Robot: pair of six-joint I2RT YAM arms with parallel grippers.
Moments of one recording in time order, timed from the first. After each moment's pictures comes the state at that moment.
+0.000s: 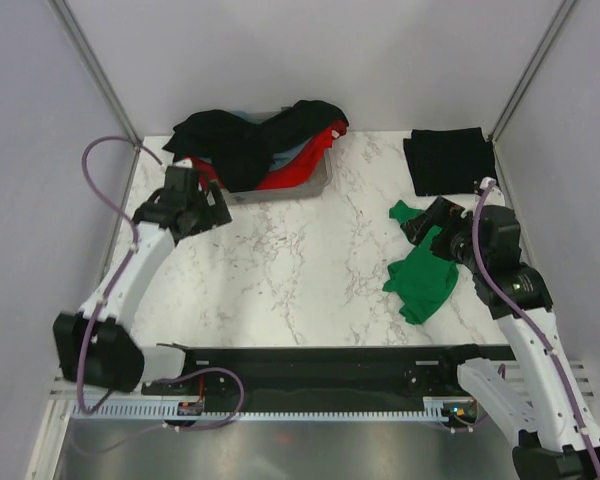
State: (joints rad) left arm -0.20 1.22 1.09 -0.70 -0.16 -0.45; right arm 0.17 0.83 0.97 -0.64 -0.09 0.61
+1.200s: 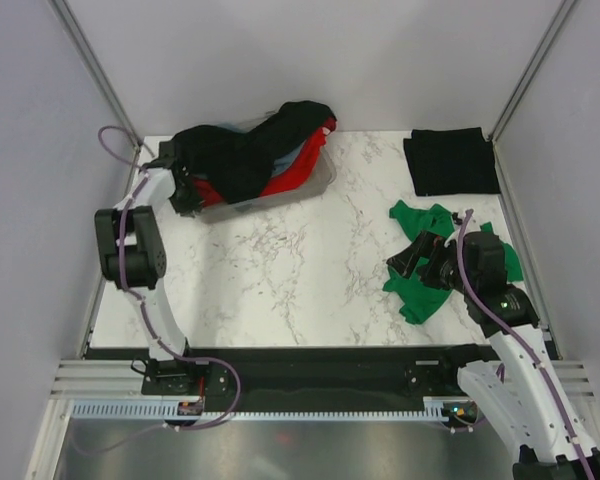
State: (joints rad) left arm 0.07 2.04 1.60 -0.70 -0.07 -0.36; right arm 0.18 0.65 0.70 -0.63 -0.29 0.58
